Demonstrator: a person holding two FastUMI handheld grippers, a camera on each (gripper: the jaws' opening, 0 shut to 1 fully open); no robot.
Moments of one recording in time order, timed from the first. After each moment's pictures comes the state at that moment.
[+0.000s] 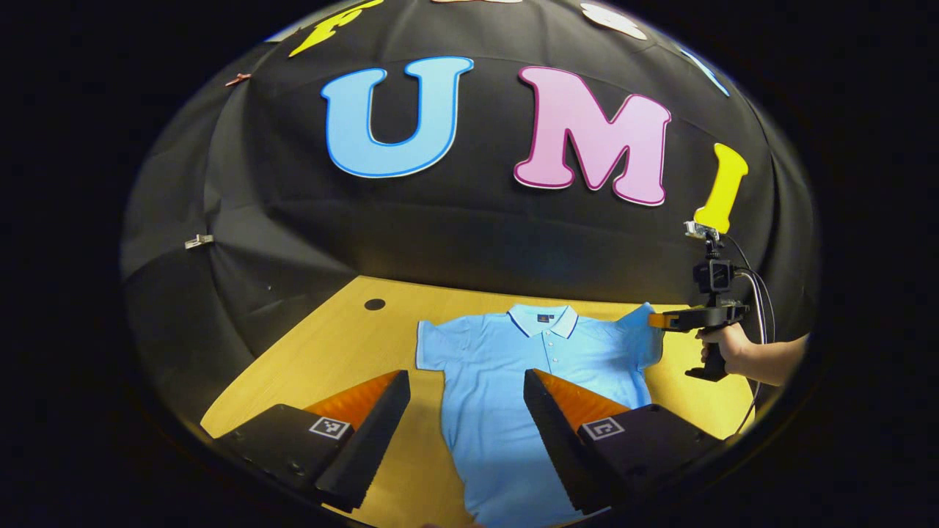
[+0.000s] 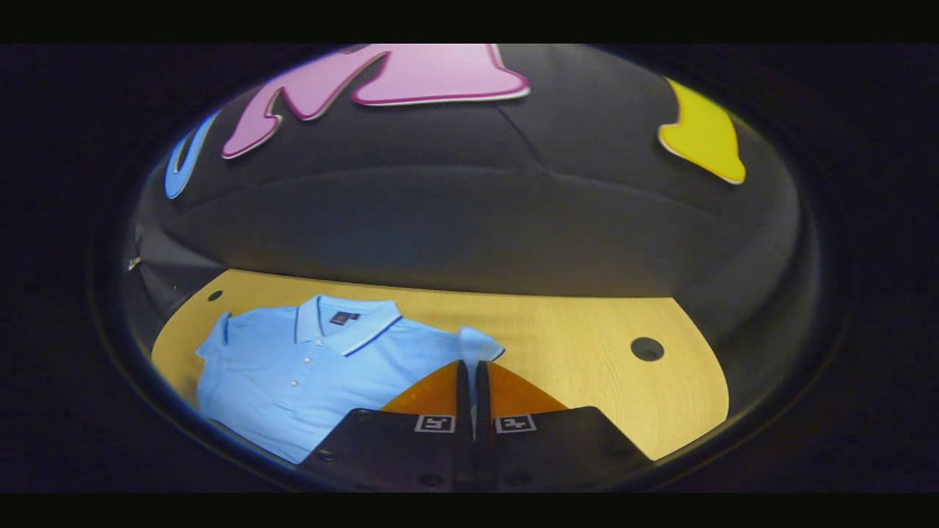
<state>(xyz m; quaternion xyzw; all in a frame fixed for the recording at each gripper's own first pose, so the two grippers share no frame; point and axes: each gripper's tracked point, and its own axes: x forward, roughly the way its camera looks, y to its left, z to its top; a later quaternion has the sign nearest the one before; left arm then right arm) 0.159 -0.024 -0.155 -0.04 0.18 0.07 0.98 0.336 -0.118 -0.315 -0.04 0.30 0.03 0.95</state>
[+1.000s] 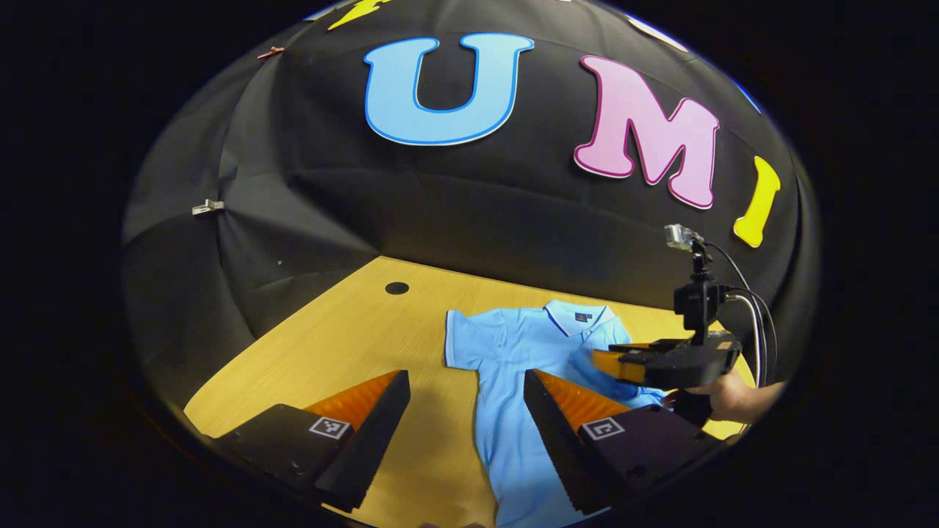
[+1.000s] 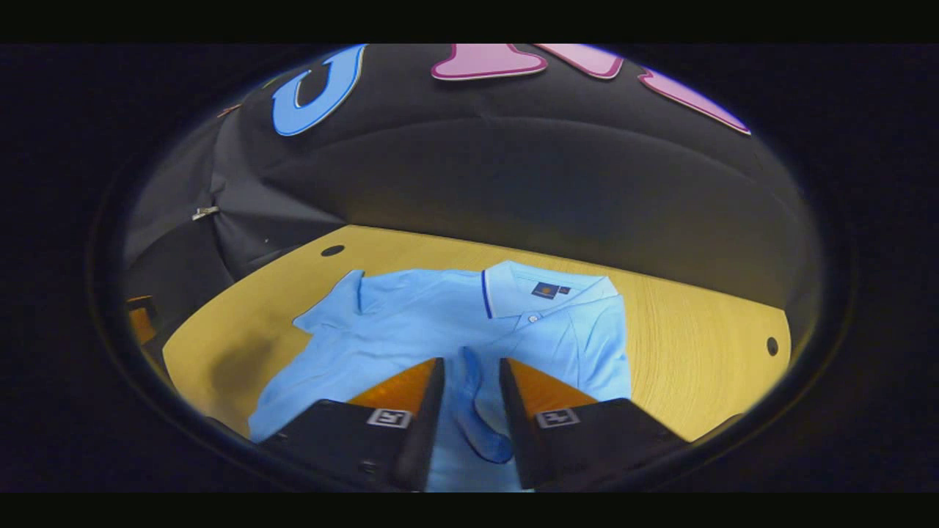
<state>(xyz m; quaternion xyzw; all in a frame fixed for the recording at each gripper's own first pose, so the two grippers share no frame) 0.215 0.035 -0.206 -0.07 0.19 0.09 0.97 0.276 0.088 -0.370 -0.04 0.33 0.21 0.92</state>
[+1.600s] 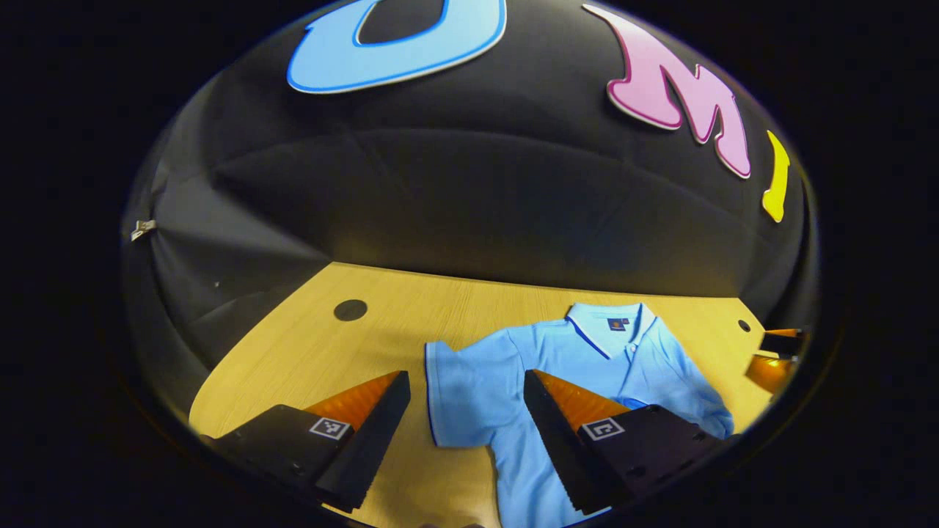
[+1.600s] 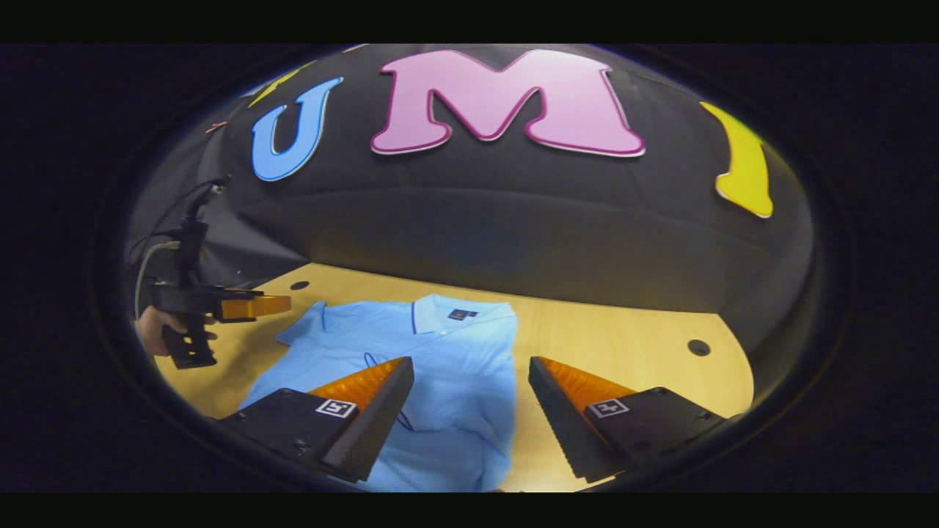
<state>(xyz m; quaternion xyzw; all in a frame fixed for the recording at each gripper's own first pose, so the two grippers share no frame) 0.395 0.063 -0.268 -0.03 0.23 0.04 0.97 0.244 -0.031 -0.284 -0.04 0.24 0.11 0.96</state>
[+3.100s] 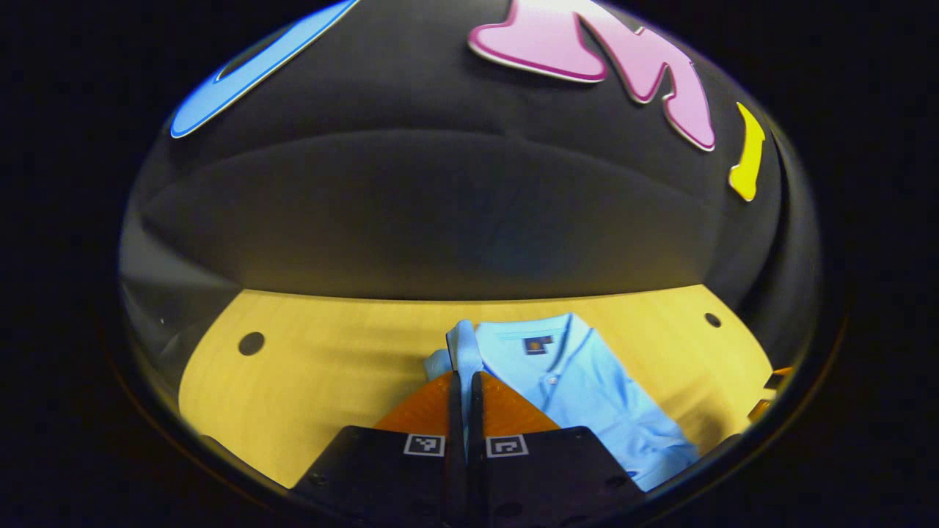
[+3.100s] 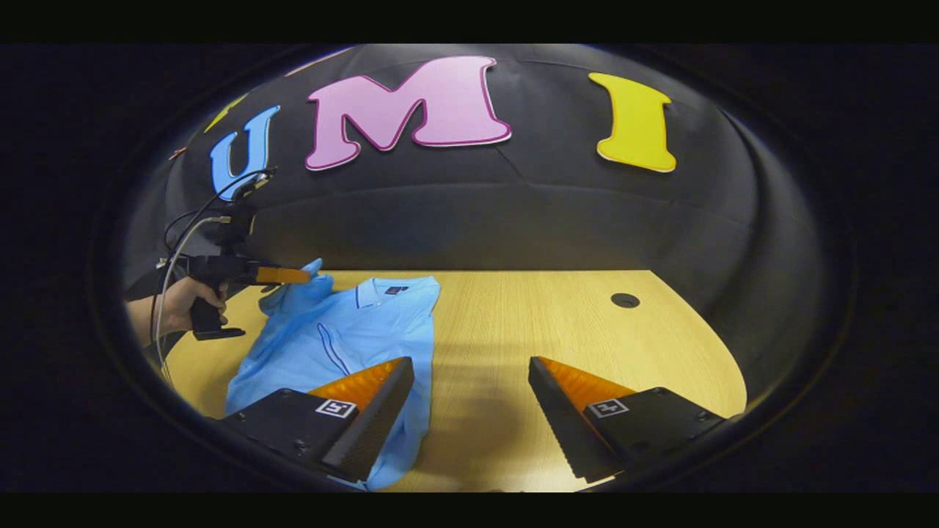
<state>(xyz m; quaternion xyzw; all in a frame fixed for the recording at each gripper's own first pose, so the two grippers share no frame) 0.435 -0.091 -0.244 -0.02 0.24 -0.07 0.97 0.171 -0.126 -0.289 0.01 0.26 0.04 0.97</state>
